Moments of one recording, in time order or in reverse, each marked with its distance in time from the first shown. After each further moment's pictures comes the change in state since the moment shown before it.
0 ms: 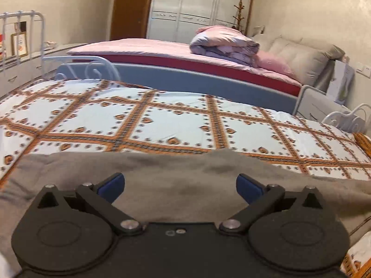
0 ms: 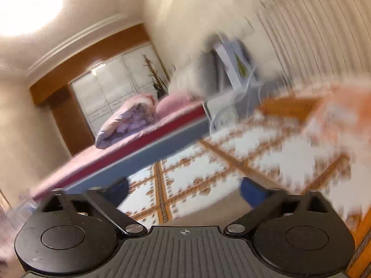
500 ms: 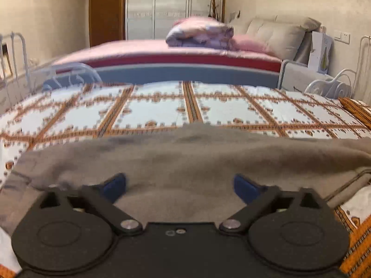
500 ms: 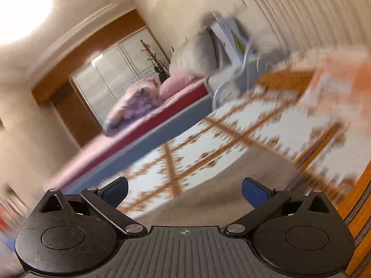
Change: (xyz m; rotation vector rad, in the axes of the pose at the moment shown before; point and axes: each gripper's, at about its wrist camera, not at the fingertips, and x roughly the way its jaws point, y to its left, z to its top) left arm -0.039 -0.030 -0.042 0.152 0.046 -0.013; right arm -0.028 -0.023 0.000 0.228 0.147 0.110
